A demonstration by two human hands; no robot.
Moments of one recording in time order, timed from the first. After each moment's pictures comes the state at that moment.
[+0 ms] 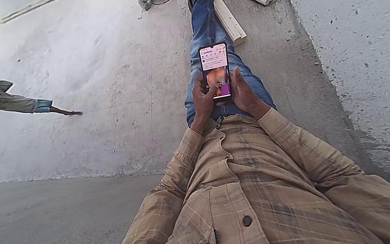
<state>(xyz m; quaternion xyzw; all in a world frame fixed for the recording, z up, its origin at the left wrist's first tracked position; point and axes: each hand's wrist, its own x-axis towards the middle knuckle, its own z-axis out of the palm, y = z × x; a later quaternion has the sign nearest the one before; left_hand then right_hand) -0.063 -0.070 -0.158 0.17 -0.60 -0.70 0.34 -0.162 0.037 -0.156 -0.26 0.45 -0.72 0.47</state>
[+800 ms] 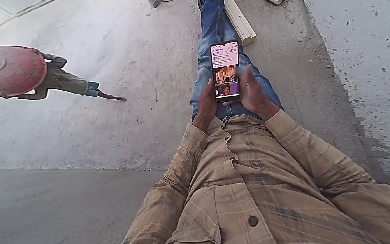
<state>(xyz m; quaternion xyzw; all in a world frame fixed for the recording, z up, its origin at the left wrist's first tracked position) -0.039 -0.076 -0.176 0.17 -0.49 -0.83 0.22 -0.165 0.041 -0.155 -0.26 0.44 -0.72 0.47</state>
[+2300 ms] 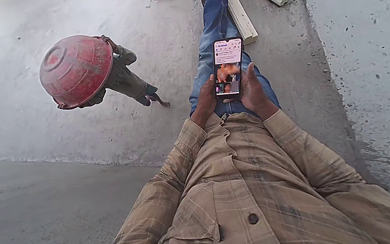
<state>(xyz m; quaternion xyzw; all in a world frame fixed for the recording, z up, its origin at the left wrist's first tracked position) -0.060 -0.089 -0.187 0.14 -0.42 -0.86 0.24 -0.163 0.037 -0.154 -0.25 0.46 -0.71 0.47</state>
